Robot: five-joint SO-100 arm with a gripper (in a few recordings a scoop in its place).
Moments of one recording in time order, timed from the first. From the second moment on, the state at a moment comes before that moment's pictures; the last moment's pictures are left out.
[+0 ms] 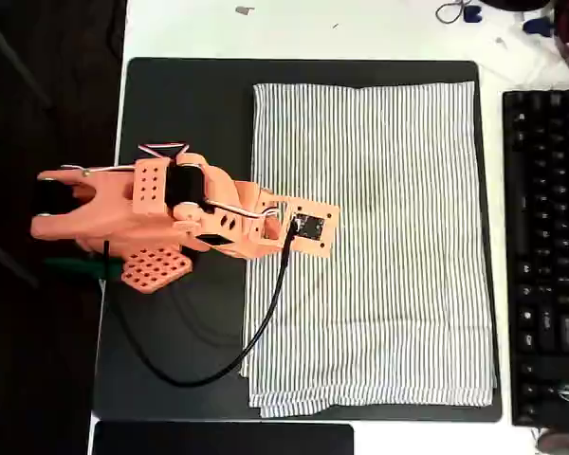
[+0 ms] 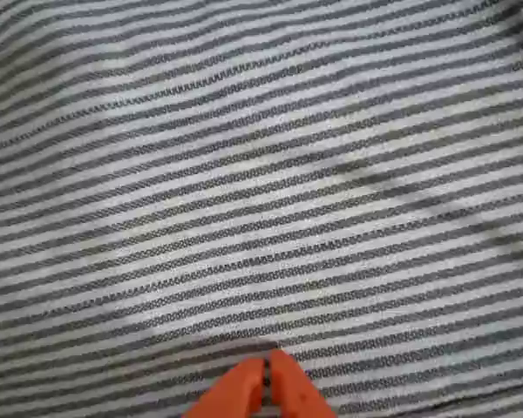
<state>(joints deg) 0.4 190.6 177.5 73.9 -76.6</state>
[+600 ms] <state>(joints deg) 1.0 190.6 177.5 74.4 -79.1</state>
